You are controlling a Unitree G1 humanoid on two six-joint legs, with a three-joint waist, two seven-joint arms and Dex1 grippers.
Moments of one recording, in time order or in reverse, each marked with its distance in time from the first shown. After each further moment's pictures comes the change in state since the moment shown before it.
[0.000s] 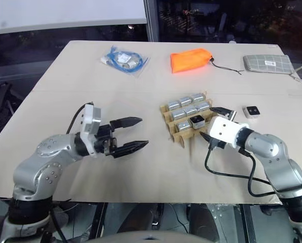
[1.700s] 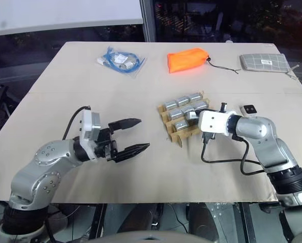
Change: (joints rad) left arm 0.032 0.025 -0.062 -0.063 -0.009 -0.080 0.116; right arm -0.235 0.043 0.077 0.215 -0.063 -0.160 0.204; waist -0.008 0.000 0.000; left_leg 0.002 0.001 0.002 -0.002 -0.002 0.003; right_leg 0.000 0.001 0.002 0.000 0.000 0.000
